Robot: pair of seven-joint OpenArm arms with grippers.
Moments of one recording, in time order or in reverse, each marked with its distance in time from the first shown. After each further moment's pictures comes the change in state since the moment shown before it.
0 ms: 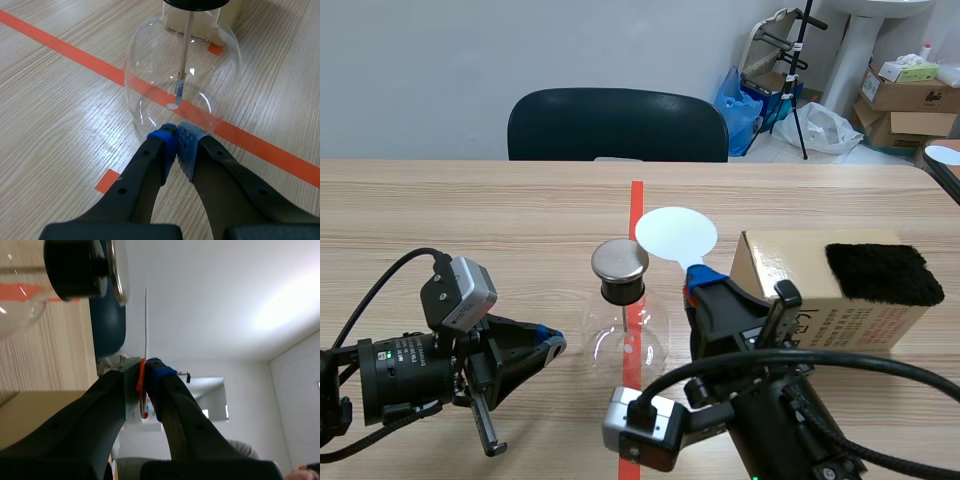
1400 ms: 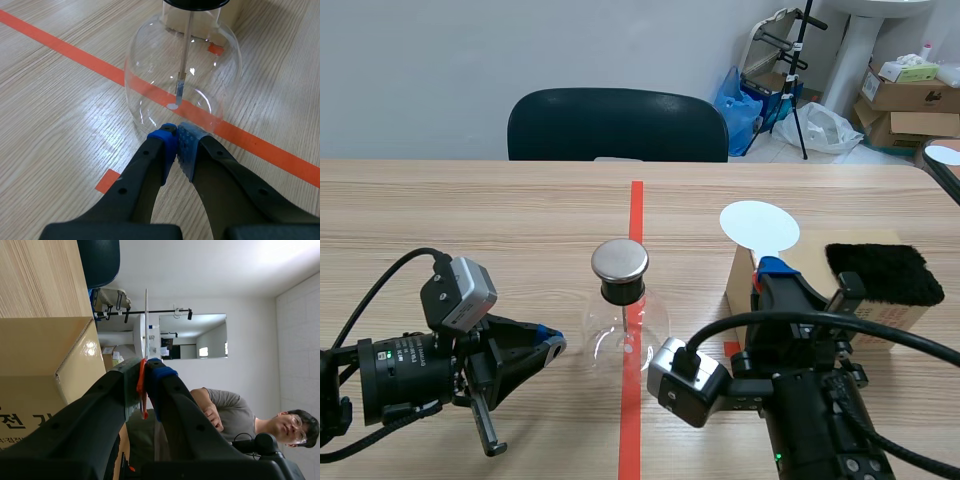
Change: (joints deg) left arm 0.0 0.0 0.0 0.0 0.0 0.0 0.0; right arm 0.0 0.0 0.0 0.0 0.0 0.0 -16.2
